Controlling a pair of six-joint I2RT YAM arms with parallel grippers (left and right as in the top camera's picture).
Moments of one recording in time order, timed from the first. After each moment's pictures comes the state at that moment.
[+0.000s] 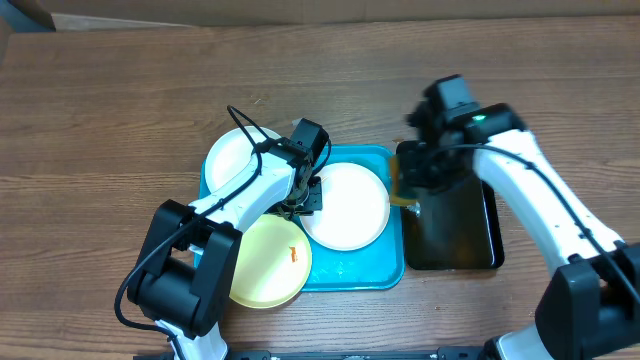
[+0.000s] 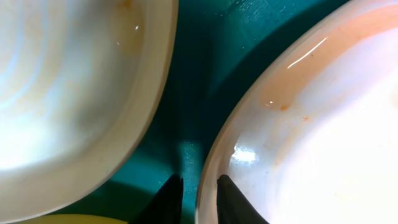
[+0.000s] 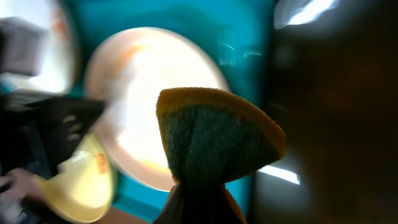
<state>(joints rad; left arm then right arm) -0.46 1.88 1.19 -0.82 0.00 -0.52 0.27 1.69 1.36 -1.06 -0.32 0.30</state>
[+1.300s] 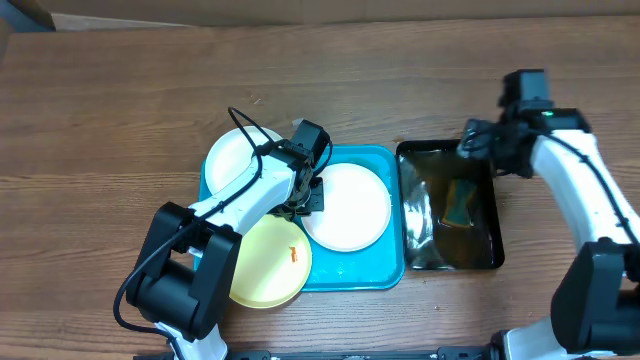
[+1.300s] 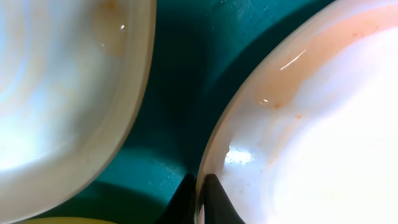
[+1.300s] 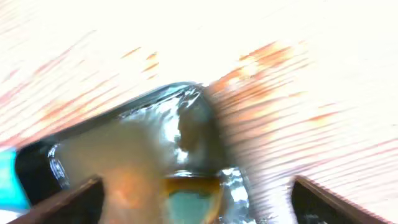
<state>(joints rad) -0.47 1.87 1.17 -0.79 0.01 -0.52 -0.05 1.70 1.28 -0.83 0.00 0.36</state>
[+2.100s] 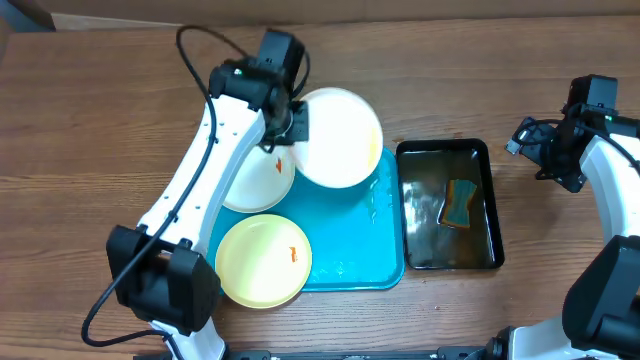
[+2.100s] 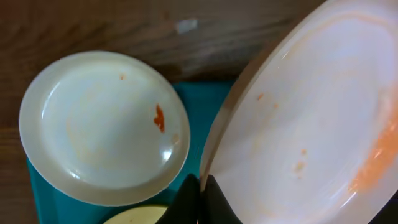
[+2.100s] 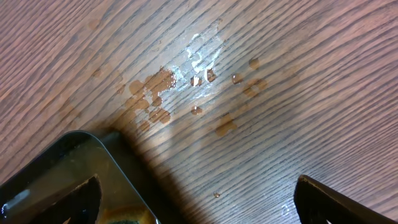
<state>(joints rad) -0.37 1.87 1.79 -1.19 -0.02 -0.35 -0.26 1.70 1.28 -0.85 0.01 0.38</state>
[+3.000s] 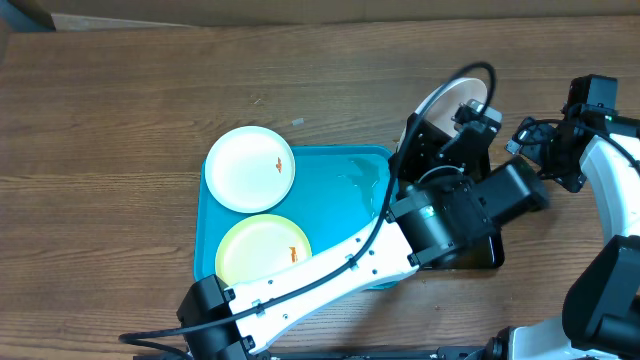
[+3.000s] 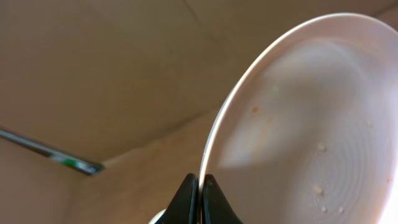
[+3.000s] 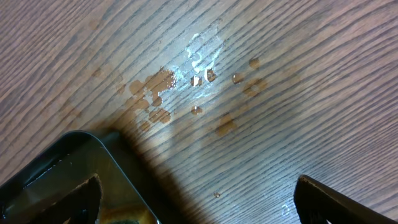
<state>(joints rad) -1.14 1.87 1.85 -0.80 -1.20 -0.16 -0.26 1.70 1.28 -0.85 0.01 0.38</state>
